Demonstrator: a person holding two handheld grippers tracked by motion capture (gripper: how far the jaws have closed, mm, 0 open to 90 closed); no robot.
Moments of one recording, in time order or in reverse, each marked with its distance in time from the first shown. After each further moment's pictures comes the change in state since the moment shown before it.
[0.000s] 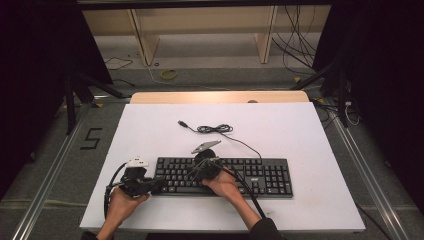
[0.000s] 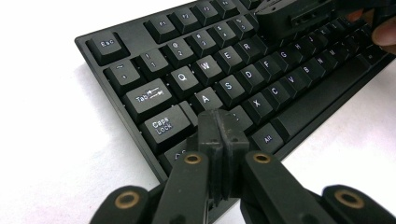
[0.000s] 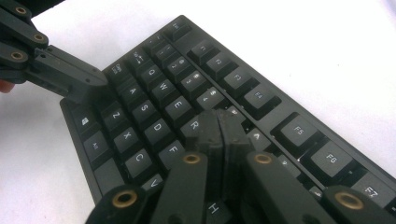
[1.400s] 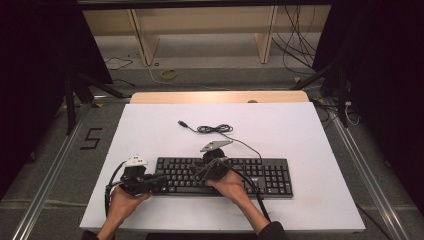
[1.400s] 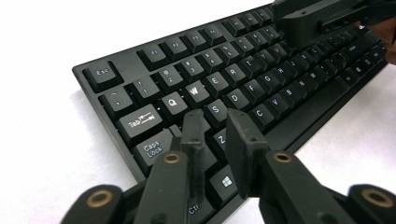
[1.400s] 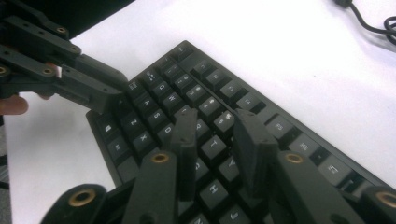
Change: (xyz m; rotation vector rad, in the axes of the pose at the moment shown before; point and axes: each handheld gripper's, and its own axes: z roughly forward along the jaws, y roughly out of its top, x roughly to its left) left arm -0.004 0.005 -0.004 -0.075 -0.027 0.006; right arm -0.002 -0.005 -0.029 -0.090 0.020 0.034
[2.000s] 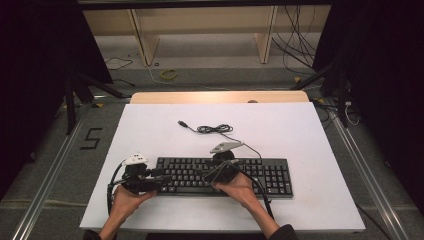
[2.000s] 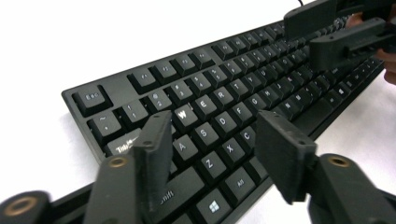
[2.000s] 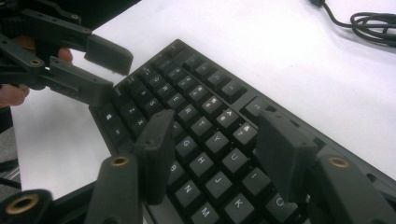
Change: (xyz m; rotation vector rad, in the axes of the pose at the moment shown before) left arm -0.002 0.006 0.002 -0.063 -0.029 -0.014; right arm -0.006 -0.011 -0.023 -0.027 -0.011 0.019
